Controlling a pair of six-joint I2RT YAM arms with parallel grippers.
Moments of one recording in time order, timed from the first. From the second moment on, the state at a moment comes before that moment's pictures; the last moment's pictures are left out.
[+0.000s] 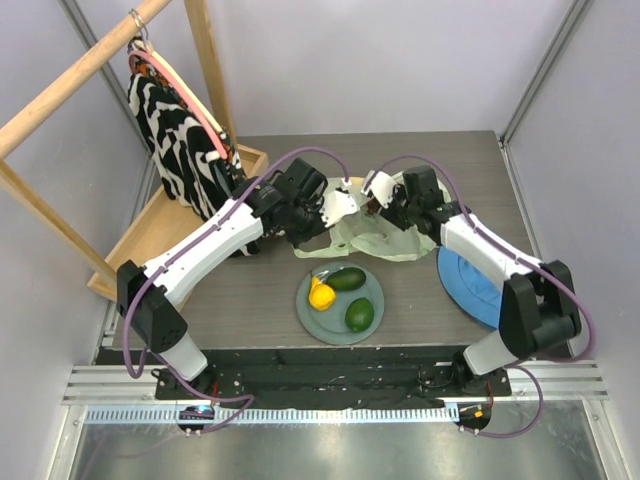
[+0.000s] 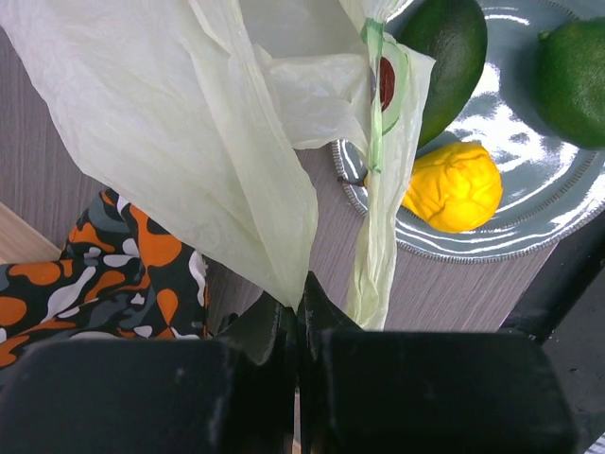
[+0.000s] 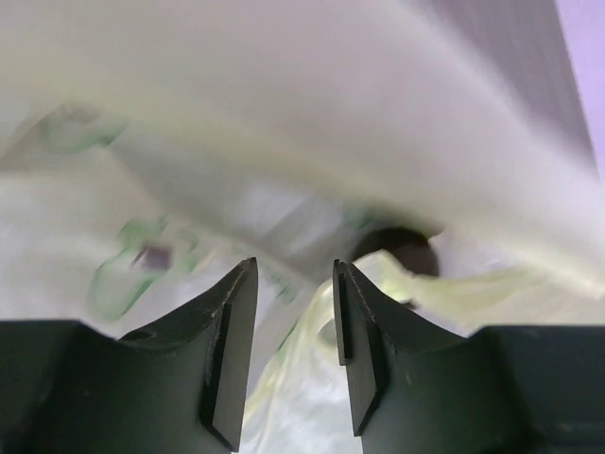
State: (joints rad) left arm -0.75 1.63 1.62 -1.01 0.09 0.50; right arm 0.36 1.46 1.03 -0.29 -0.07 -0.73
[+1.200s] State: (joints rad) left arm -0.75 1.68 1.65 -0.99 0.19 0.44; right arm 0.11 1.79 1.29 -0.31 0.07 -0.75
